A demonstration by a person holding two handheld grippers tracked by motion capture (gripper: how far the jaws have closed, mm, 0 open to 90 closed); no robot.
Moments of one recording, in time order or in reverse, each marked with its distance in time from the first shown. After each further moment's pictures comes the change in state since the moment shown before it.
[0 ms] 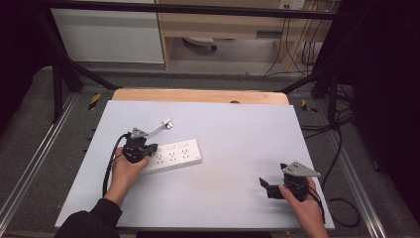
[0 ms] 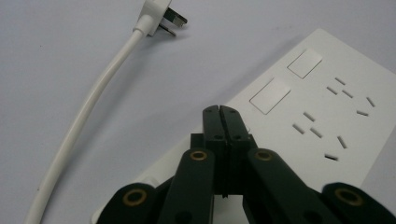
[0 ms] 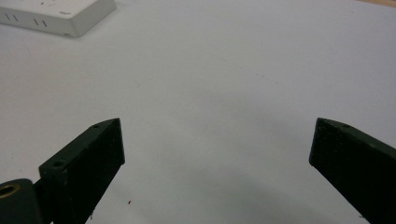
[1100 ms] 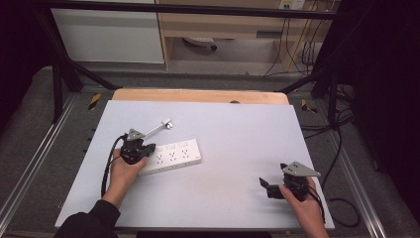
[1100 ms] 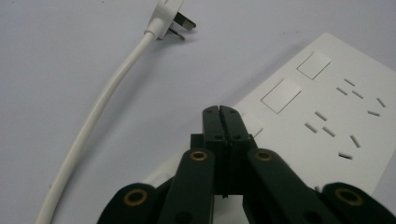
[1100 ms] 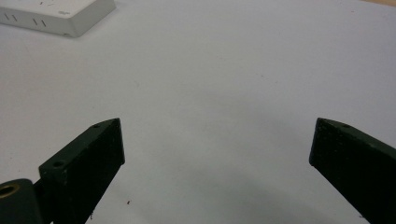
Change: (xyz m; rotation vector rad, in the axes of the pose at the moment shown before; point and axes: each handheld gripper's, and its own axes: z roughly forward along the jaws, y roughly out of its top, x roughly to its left) left arm 0.007 -0.008 0.000 -0.050 0.000 0.000; right arm -0.001 0.000 0.001 0.001 0.001 0.000
